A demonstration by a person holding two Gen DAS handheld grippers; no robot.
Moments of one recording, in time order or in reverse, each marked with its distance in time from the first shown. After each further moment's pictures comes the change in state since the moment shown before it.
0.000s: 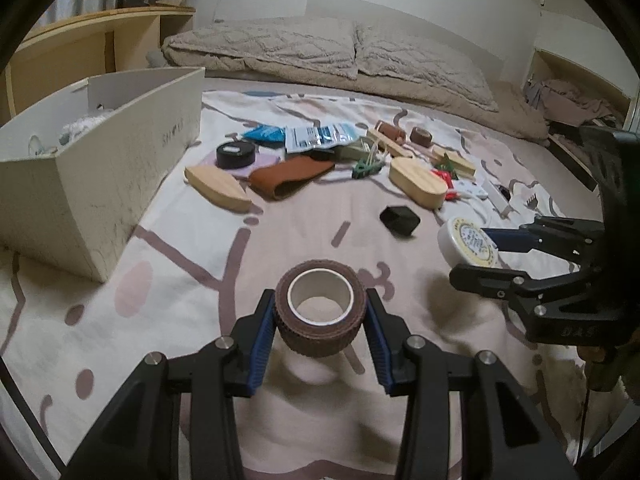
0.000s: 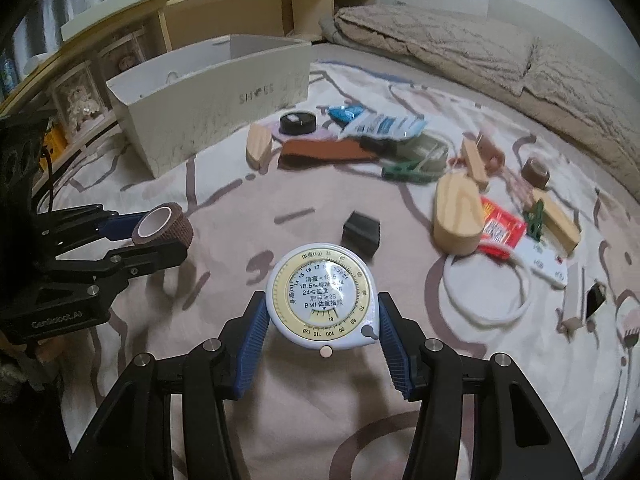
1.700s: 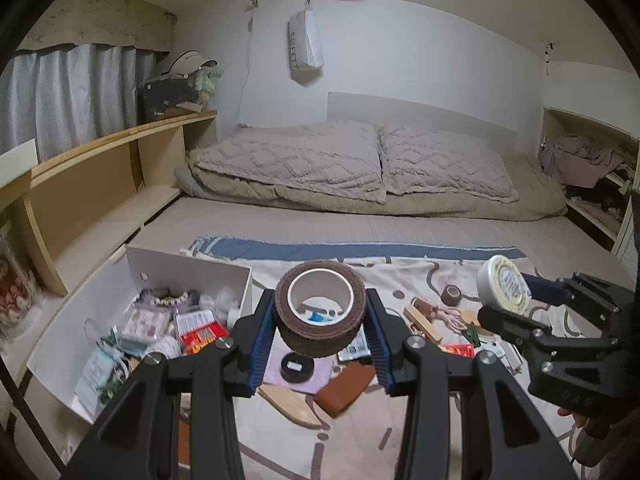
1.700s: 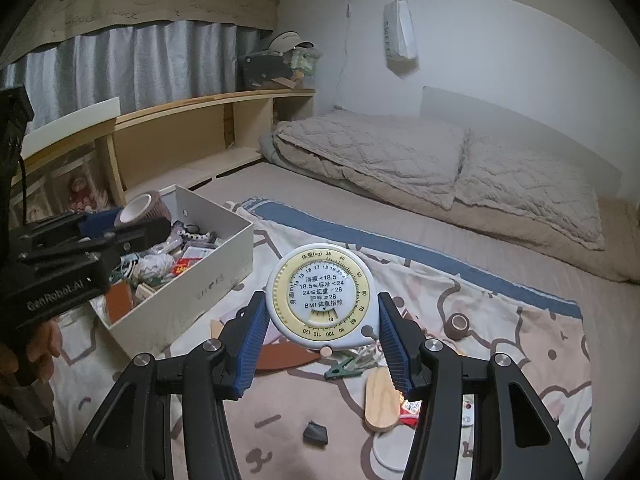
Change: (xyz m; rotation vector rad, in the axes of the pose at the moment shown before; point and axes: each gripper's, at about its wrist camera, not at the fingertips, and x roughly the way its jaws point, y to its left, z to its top) left arm -0.079 0.027 0.193 0.062 -0.287 0.092; right arm -0.084 0.003 0.152 0.097 -0.315 -0.213
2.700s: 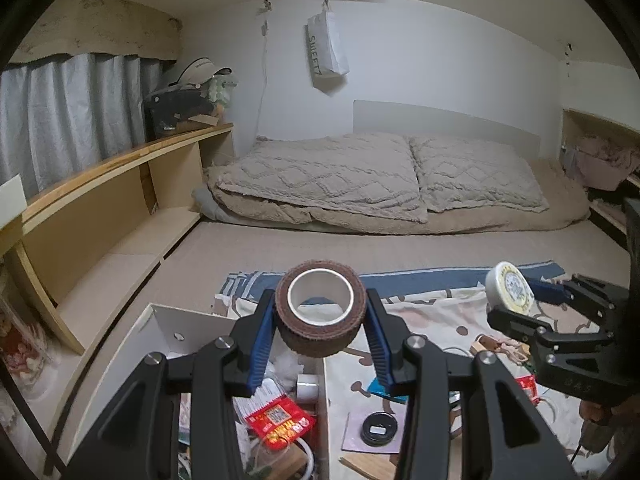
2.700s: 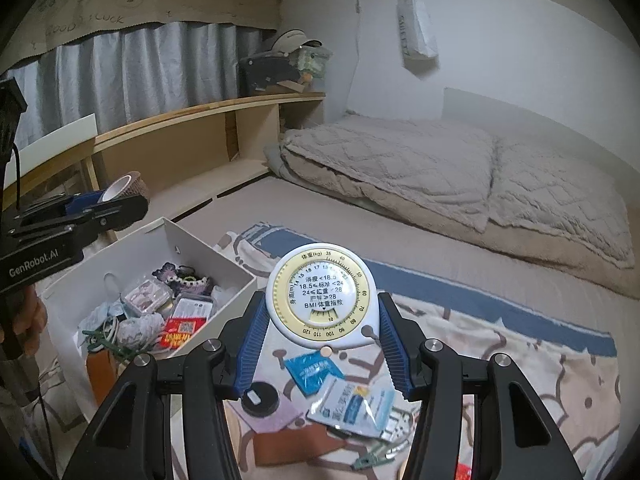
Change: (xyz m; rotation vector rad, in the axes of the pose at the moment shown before) left arm 0.066 0.089 0.065 0.054 -0.015 0.037; right arm 0.098 0.018 0.070 0.011 -0.015 0.049
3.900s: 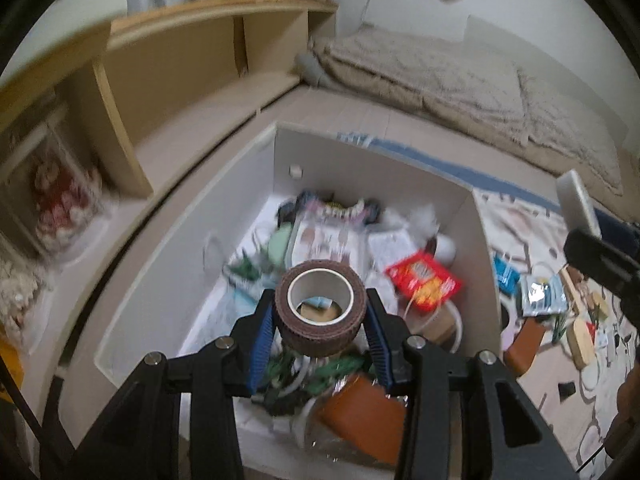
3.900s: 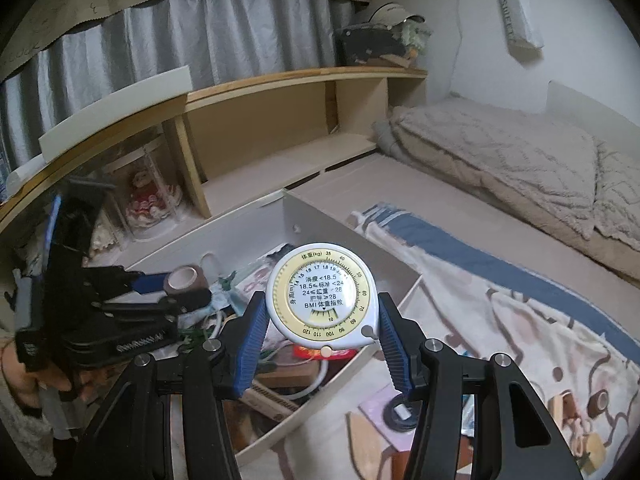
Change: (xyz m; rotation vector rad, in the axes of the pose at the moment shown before) left arm 0.010 0.119 -0.114 -0.223 0.418 0.198; right arm 0.035 0.130 -0.005 -0.083 0.106 0.295
